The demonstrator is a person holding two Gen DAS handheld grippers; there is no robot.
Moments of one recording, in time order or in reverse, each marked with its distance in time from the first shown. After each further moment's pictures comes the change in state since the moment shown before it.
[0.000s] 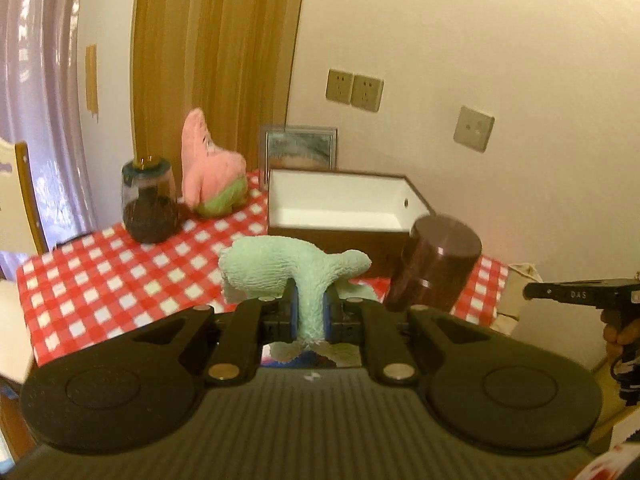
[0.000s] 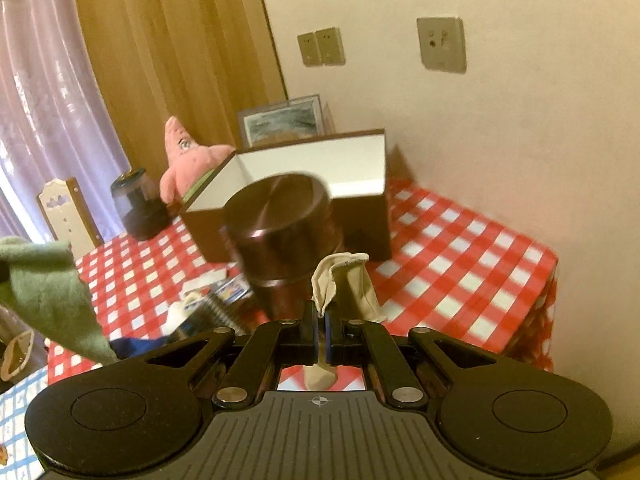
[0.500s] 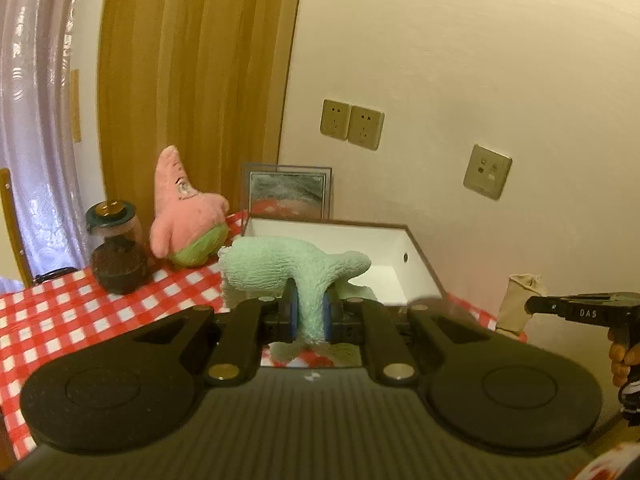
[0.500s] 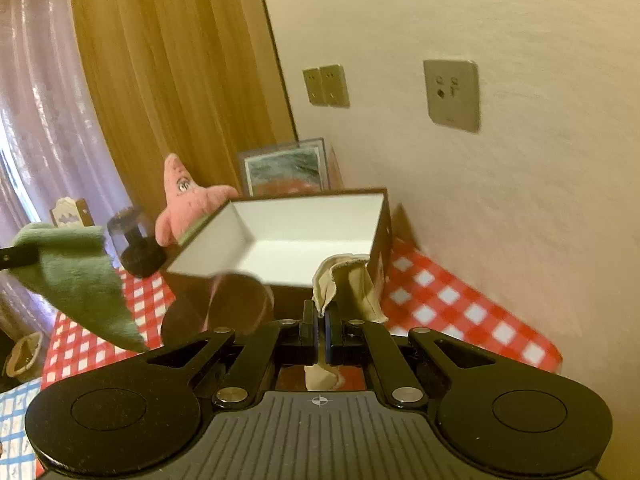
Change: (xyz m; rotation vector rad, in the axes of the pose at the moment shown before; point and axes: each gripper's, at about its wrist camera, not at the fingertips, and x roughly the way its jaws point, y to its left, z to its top) left arm 0.088 -0.070 0.074 -0.029 -0.078 0.040; right arm 0.043 -0.066 0.088 -0.069 -0.060 0.100
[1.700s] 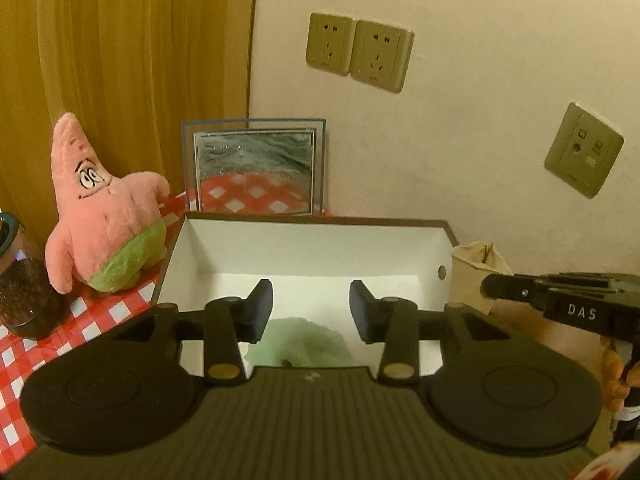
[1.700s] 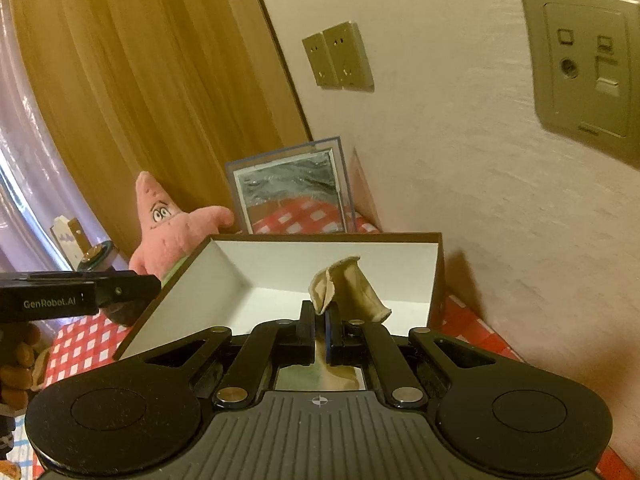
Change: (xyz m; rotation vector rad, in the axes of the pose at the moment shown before) left arm 0.273 -0.050 0.066 0.025 0.214 0.006; right arm 0.211 -0.049 0.099 0.033 0.079 0.125
